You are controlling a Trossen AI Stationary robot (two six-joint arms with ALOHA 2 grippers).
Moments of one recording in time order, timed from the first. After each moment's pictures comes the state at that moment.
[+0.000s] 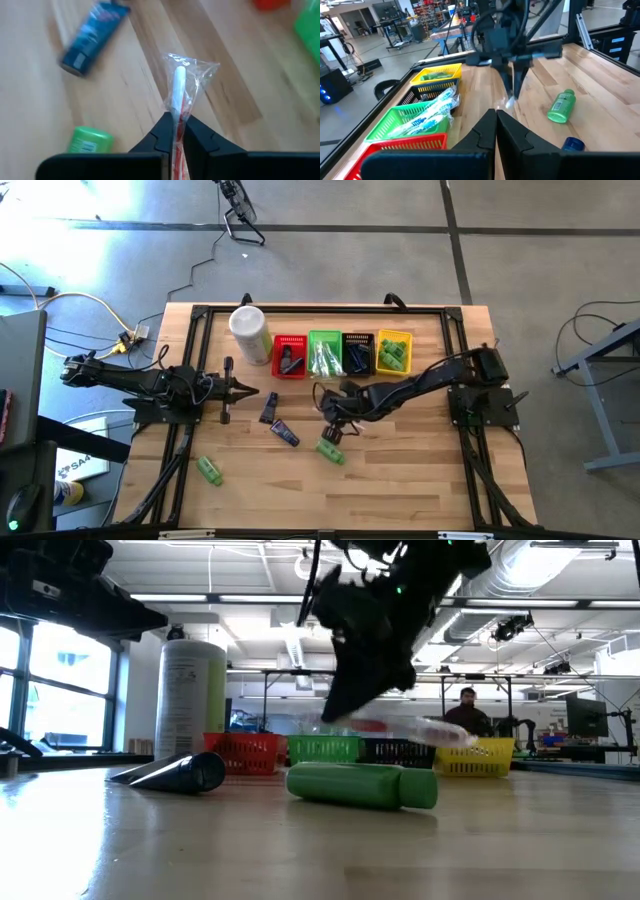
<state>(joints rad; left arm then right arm) -0.15 0.30 0.15 0.07 -0.19 0.17 0.18 1.87 1.24 -0.34 0.21 0.53</state>
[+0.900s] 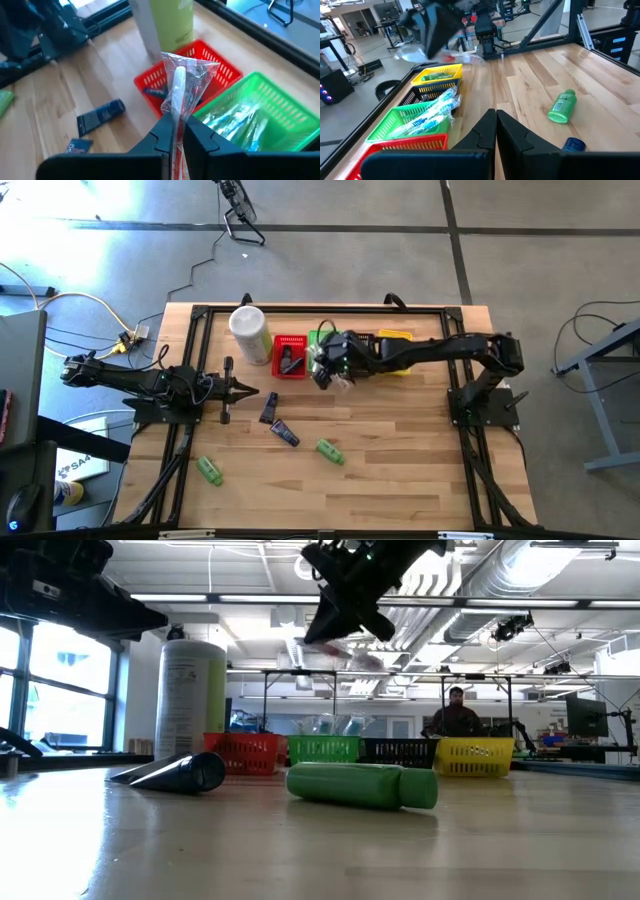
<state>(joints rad) -0.15 0.30 0.15 0.07 -0.20 0.18 -0.09 1.71 1.34 -0.29 0.26 0.47</state>
